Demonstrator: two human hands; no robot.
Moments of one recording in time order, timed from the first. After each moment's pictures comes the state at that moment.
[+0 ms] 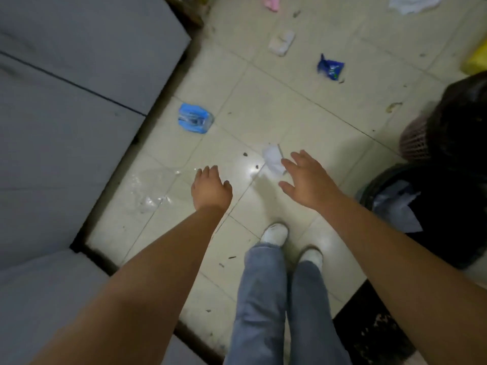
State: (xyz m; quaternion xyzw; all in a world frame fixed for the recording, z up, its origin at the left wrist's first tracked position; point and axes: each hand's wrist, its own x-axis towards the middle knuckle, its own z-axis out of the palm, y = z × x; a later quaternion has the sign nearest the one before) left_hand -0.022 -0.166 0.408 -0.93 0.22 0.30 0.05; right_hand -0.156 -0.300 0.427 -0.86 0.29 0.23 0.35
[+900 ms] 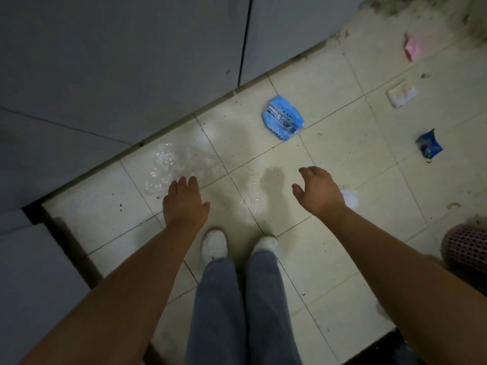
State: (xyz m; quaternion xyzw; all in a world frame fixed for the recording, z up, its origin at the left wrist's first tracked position) left_hand 0.270 0.099 0.280 -0.91 0.14 0.40 0.04; right_hand 0.184 -0.115 0.299 -0.88 0.28 0.35 0.17
